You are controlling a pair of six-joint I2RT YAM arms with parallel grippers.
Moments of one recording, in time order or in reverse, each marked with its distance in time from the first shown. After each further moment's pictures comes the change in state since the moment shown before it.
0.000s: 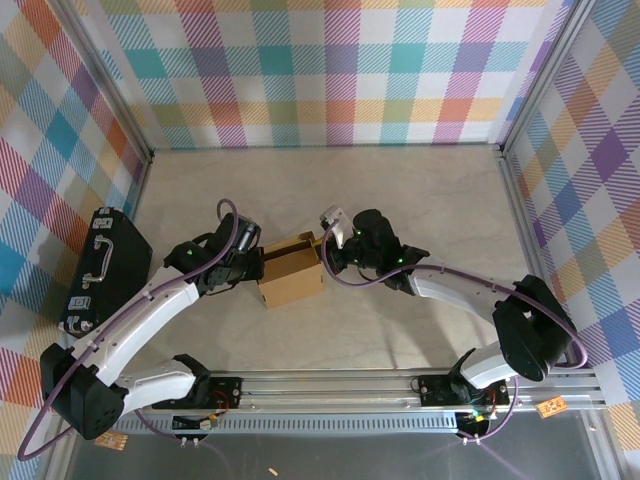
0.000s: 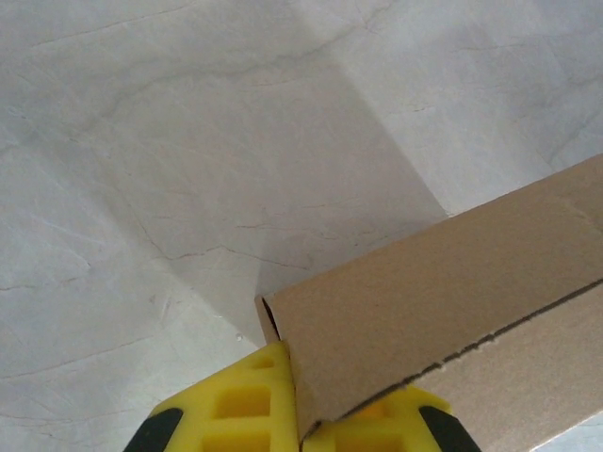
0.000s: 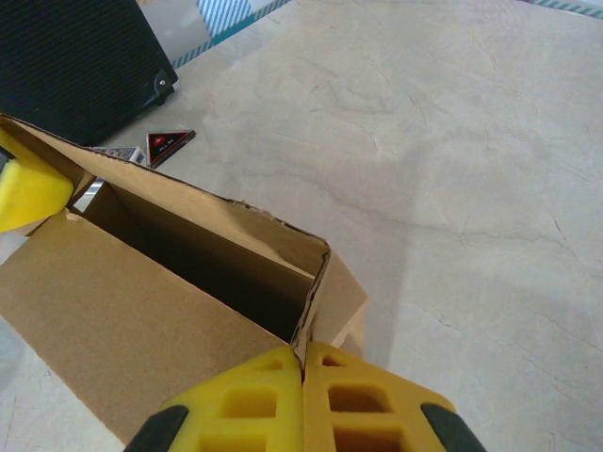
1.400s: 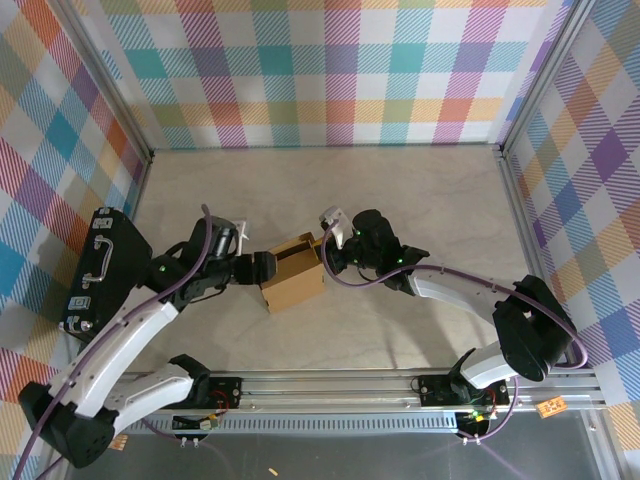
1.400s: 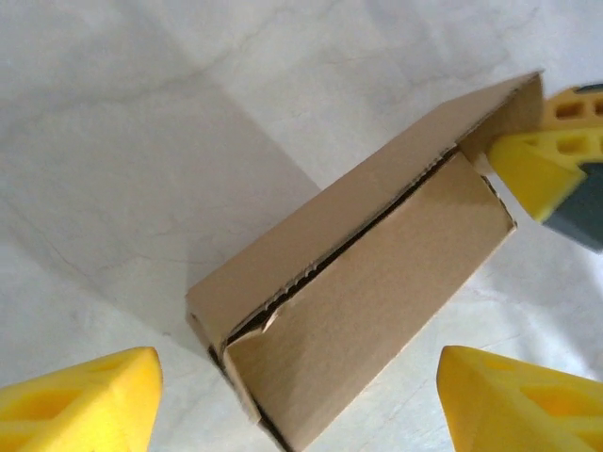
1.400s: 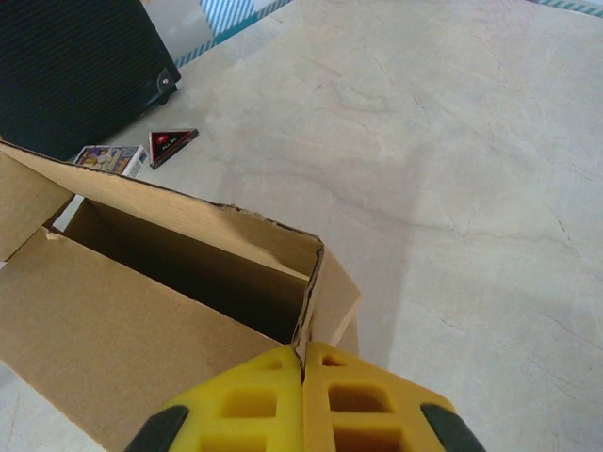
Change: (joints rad) left arm 0.052 -0.188 -0.029 0.032 0.211 0.134; right arm 0.003 -0.001 0.000 0.000 -0.002 -0.001
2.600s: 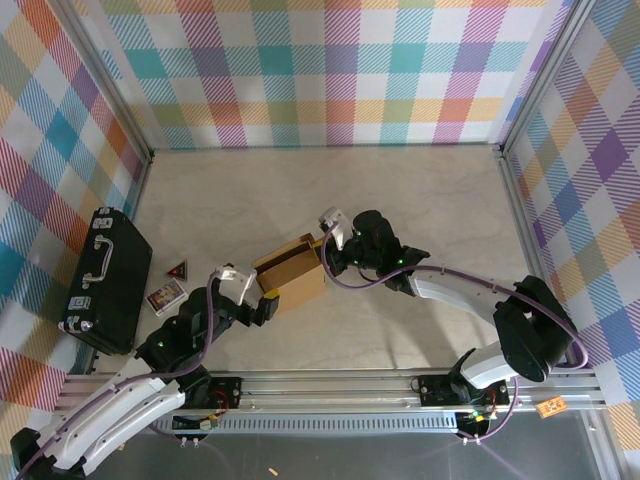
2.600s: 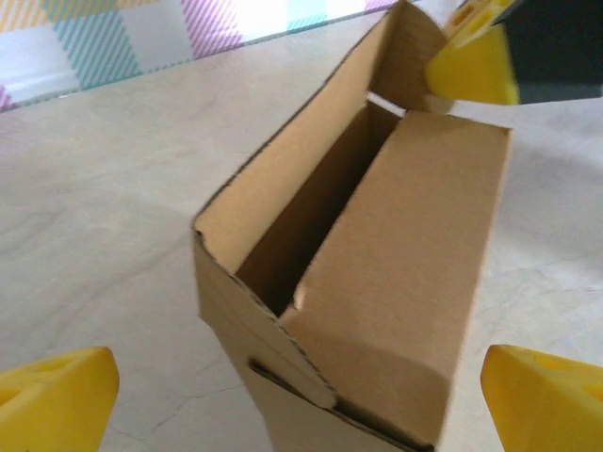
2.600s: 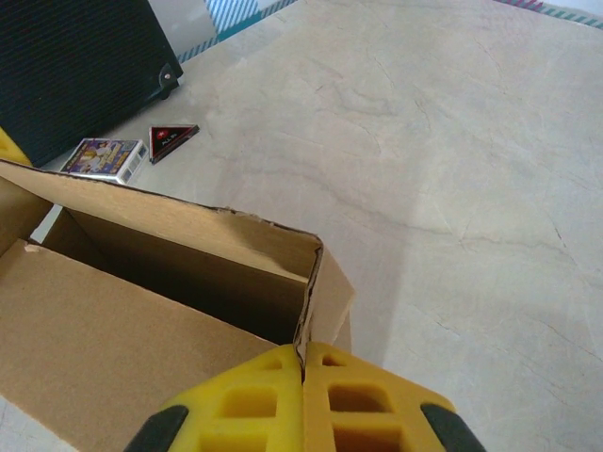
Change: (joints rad) left arm -0.213 -0.502 -0.647 0.586 -0.268 0.395; right arm 0.001 -0.005 -0.006 0.003 0.000 -0.037
